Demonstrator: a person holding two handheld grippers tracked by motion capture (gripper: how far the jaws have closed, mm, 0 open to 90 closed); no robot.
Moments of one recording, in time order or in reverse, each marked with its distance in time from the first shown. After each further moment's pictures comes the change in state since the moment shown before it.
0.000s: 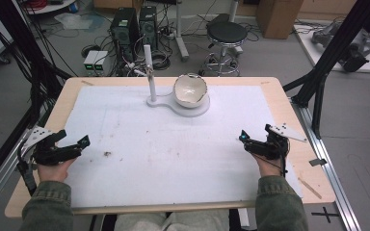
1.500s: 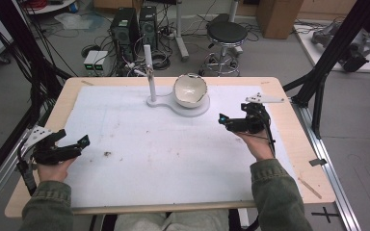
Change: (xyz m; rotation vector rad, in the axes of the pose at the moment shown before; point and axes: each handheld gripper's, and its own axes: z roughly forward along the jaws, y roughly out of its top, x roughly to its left) left arm 0.000 0.001 0.001 0.002 0.009 0.010; right arm 0.041 0.076 0.044 0.167 0.229 -0.083
